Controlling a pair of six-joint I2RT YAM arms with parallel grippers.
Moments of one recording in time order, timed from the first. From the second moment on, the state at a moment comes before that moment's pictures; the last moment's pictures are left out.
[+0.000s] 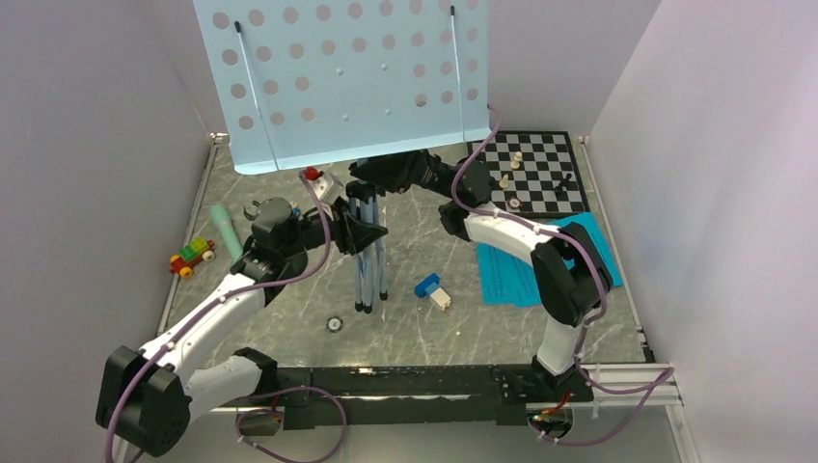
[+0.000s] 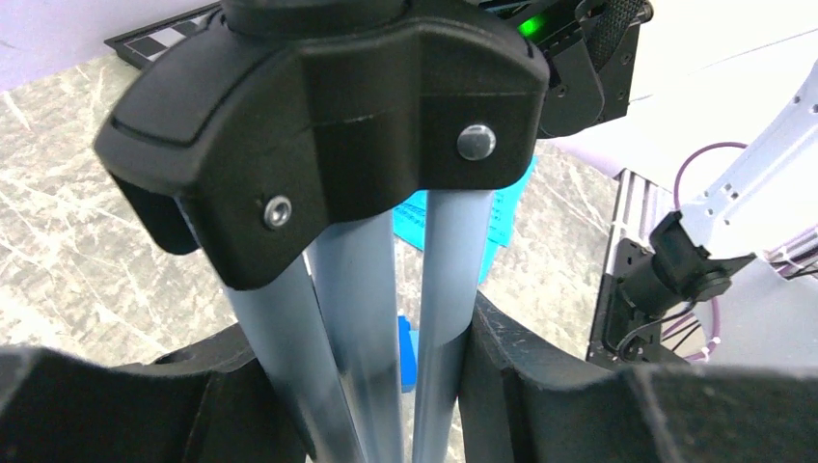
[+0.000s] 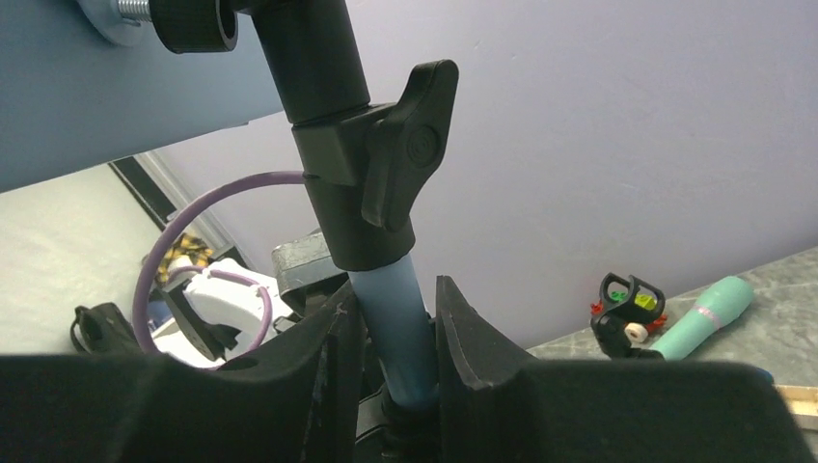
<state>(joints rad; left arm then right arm) -0.43 1.07 0.69 0.38 0.66 -0.26 0.63 1.82 1.24 1.30 -0.76 1.18</state>
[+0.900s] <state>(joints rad) -0.51 0.99 0.48 0.44 0.55 -0.46 0.70 1.67 0.97 1.05 -0.52 1.10</state>
